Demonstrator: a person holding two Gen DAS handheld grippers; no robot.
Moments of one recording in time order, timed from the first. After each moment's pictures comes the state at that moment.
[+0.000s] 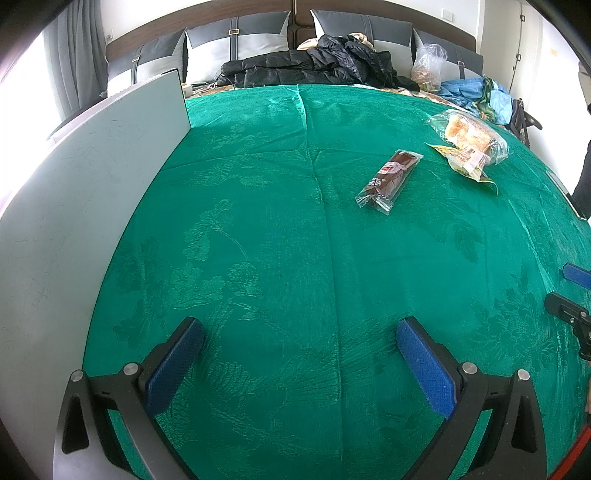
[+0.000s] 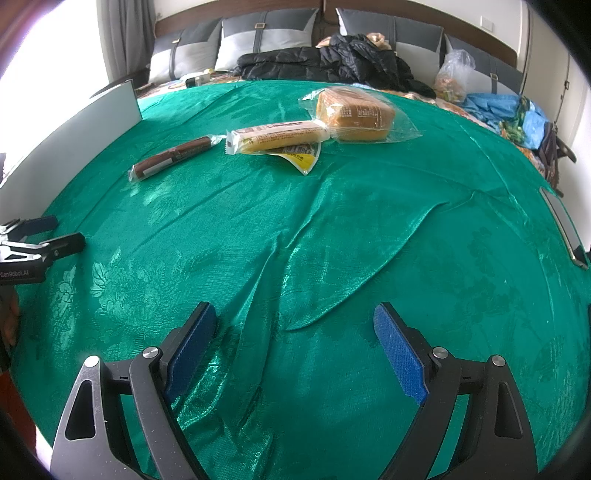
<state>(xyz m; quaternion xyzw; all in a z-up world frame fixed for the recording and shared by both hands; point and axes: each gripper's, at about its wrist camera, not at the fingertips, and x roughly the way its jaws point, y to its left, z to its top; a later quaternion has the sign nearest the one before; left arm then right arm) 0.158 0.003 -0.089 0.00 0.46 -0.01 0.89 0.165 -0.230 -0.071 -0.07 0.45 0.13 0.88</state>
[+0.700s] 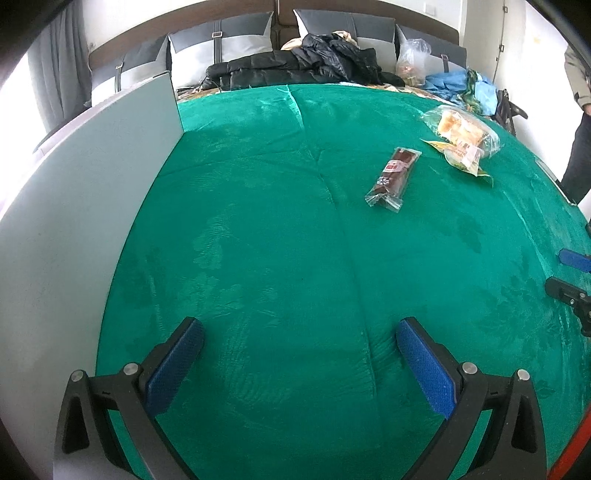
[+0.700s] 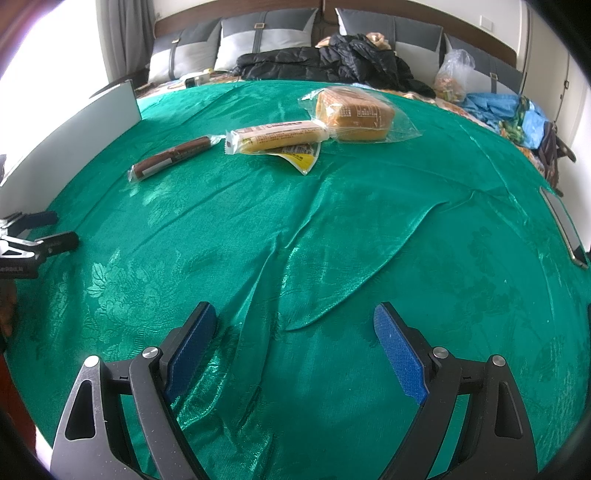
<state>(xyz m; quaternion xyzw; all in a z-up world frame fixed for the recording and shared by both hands) 0.162 0.017 -0.084 0.02 0.46 -0.05 0.89 0.166 -0.230 -0.072 -0.07 0.45 0.12 0.88</state>
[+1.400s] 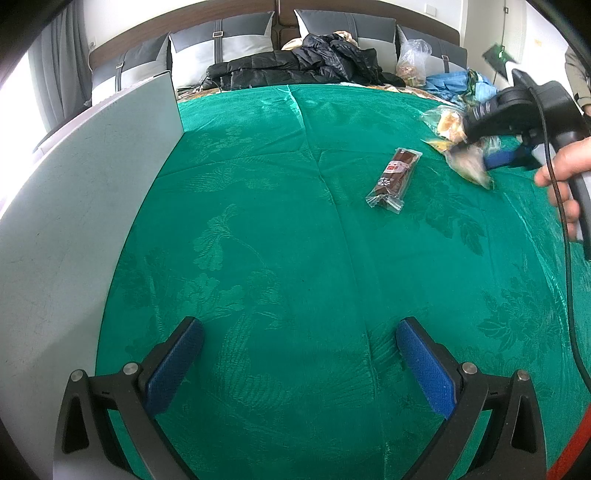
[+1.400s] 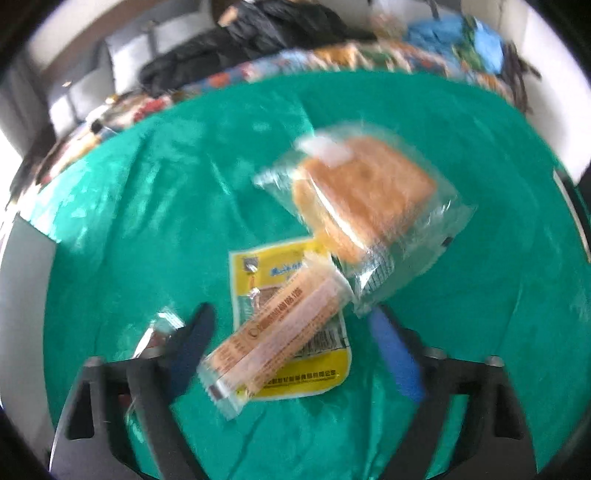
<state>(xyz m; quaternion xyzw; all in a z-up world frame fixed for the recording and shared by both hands) 0.162 0.017 -0.083 0.02 0.46 -0.05 0.89 0.361 -0.184 -0.052 0.08 0.55 -0.02 0.83</state>
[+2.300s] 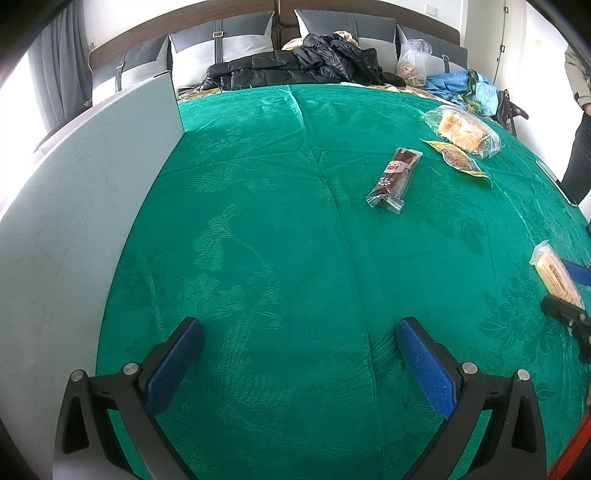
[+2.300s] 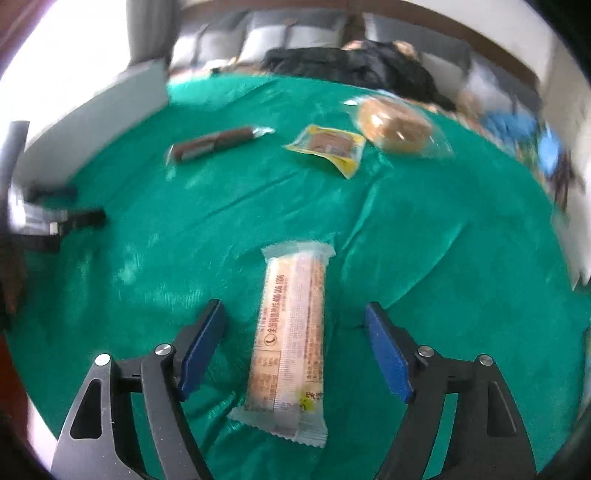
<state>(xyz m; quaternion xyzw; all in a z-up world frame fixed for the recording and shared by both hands) 0.163 0.017 -0.084 0.02 0.46 -0.05 0.89 0.151 -0.203 -0.075 -0.07 0.44 0.14 0.88</state>
